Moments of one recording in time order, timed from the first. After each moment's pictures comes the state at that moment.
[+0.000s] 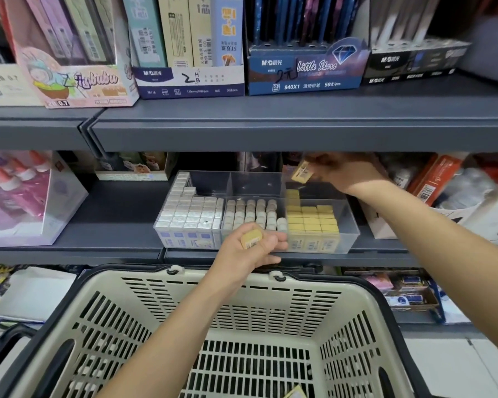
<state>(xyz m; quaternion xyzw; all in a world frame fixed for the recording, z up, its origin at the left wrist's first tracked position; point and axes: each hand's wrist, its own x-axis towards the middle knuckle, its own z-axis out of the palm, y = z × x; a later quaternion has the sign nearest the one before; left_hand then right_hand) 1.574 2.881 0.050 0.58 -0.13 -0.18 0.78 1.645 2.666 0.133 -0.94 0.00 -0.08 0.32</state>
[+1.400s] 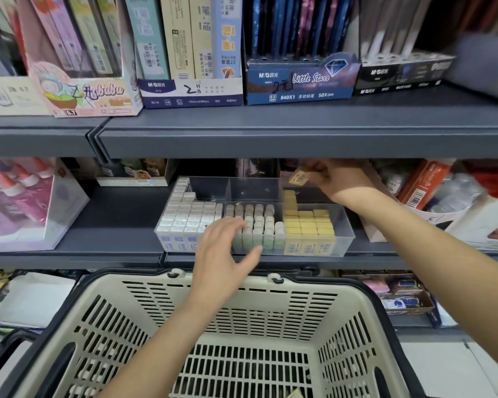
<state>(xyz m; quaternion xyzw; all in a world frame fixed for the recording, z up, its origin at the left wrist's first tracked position) 1.568 2.902 0.046 0.88 -0.16 0.16 0.41 1.644 2.666 0.127 -0.97 -0.03 -0.12 0.21</state>
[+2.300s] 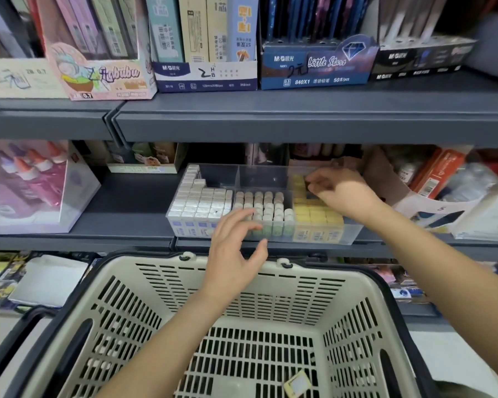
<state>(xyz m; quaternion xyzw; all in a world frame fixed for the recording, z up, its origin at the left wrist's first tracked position) 1.555 2.904 0.035 0.85 -0.19 0.18 0.46 1.618 2.678 0.105 -0.96 -0.03 -0.05 0.28</state>
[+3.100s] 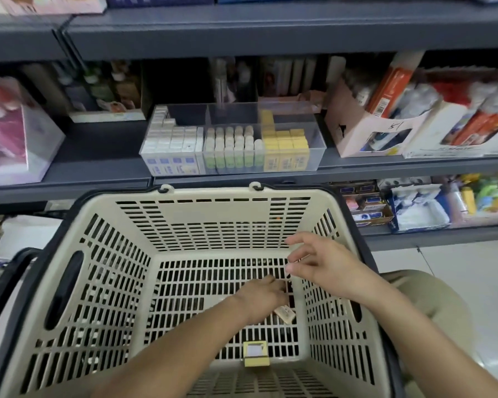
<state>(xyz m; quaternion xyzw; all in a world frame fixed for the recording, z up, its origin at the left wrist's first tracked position) 1.438 2.869 -0.121 0.81 -0.55 -0.20 -0.03 1.396 2.715 0.045 -0.88 0.06 0.18 0.44</state>
